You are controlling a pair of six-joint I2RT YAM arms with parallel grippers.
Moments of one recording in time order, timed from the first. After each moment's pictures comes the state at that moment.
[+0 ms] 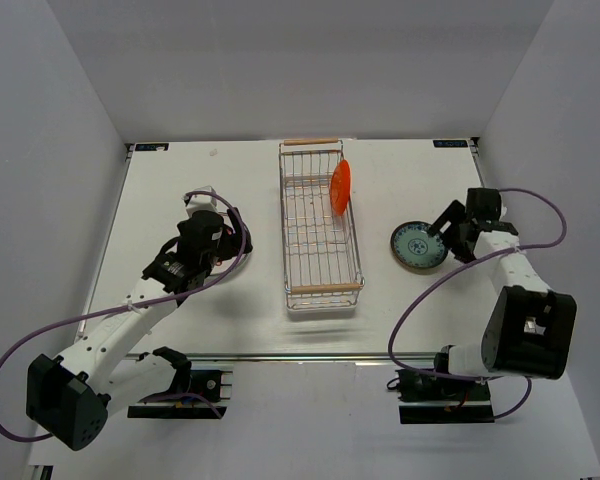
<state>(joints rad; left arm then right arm) -0.52 1.02 0.79 -0.36 -0.35 -0.55 -0.12 1.39 0.87 -0.47 0.04 0.55</state>
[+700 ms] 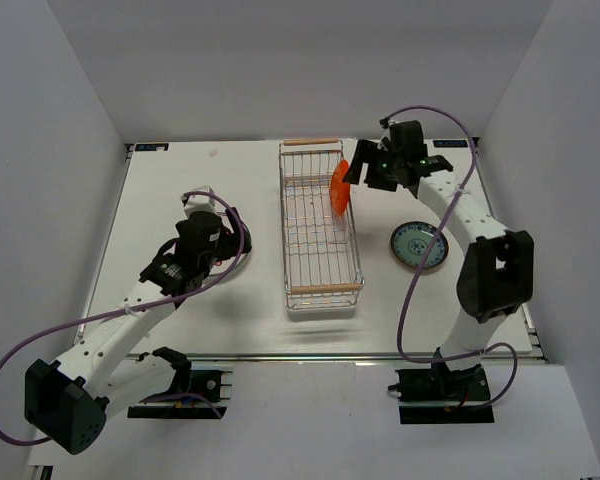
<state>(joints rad) -0.52 1.00 0.79 -0.36 -0.35 -0.55 0.30 1.72 1.52 -0.47 -0.23 0.39</state>
